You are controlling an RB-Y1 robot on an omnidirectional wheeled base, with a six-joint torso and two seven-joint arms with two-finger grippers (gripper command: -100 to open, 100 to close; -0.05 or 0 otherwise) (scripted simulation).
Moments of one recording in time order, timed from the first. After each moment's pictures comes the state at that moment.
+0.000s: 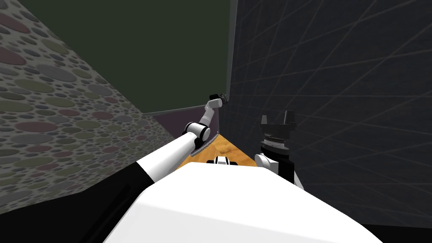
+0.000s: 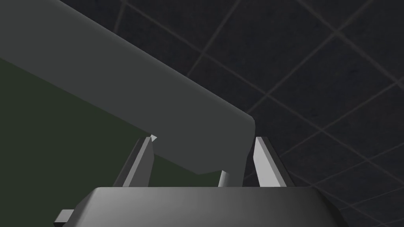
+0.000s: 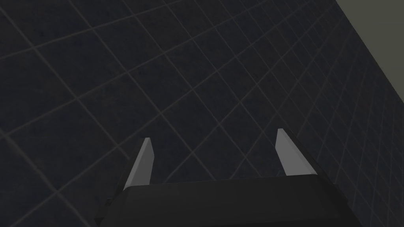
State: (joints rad) left arm -1.35 0.00 0.11 -0.83 0.39 0.50 0.38; right arm 0.46 0.00 -0.03 -2.37 -0.05 -0.53 -0.15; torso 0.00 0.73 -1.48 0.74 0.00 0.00
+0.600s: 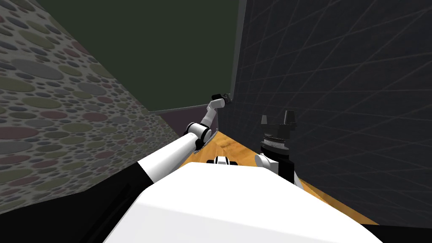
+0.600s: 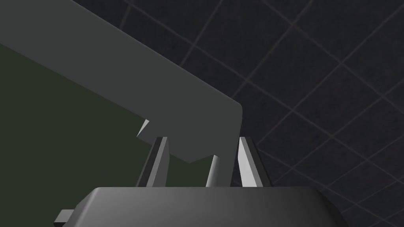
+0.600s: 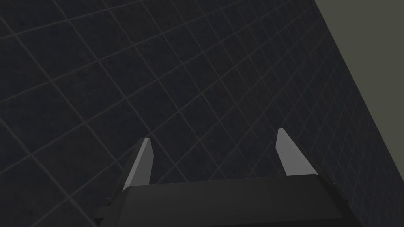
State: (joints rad) left arm -1.34 -0.02 0.06 -0.86 0.46 0.51 0.36; right arm 0.46 0.00 -0.03 -2.37 -0.05 -0.53 -0.15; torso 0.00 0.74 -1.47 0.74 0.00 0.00
